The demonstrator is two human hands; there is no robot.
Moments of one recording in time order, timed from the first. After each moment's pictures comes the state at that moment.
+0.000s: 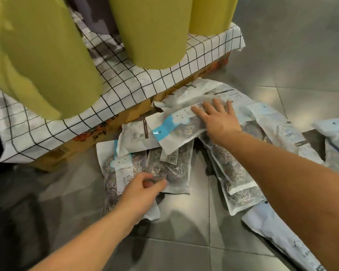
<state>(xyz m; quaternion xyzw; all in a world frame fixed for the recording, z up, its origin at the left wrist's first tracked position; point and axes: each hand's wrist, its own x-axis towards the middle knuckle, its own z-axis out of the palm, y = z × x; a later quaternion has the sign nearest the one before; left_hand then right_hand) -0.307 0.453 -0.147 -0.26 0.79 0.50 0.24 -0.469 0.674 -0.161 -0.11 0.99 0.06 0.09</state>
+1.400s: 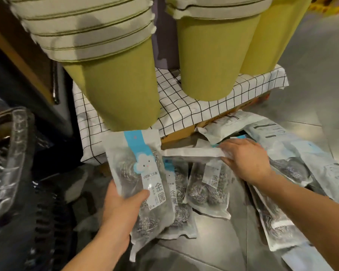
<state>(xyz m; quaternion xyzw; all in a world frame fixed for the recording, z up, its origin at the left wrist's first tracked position) -0.267 0.348 -0.090 -0.38 0.67 0.64 -0.05 -0.428 0.614 -0.124 -0.21 0.98 -0.05 -0.04</state>
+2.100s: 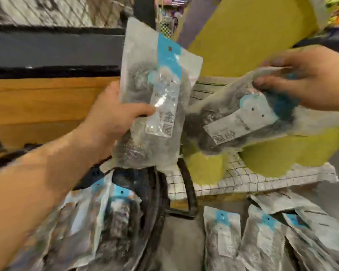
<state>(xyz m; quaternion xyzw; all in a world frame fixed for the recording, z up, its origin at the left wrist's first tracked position) -0.198 0.149 0.252 -0.14 0.75 0.60 -0.25 -0.328 0.424 0.319 -0.40 0.88 -0.20 -0.19</state>
